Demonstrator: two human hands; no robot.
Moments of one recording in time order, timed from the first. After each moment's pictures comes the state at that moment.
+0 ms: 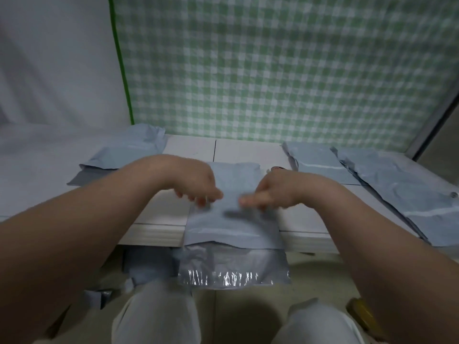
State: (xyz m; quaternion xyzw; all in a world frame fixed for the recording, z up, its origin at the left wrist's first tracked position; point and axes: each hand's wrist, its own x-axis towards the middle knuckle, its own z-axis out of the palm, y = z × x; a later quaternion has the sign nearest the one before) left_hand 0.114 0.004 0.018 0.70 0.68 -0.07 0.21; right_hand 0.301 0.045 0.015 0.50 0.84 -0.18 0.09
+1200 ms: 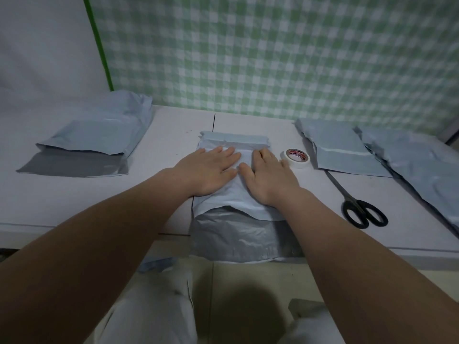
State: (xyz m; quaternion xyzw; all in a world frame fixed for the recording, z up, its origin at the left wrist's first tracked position) left_hand 0.107 0.094 -0.076 0.77 0.63 0.00 0.07; right_hand 0.262 0.139 -0.095 0.54 0.84 -0.05 -0.04
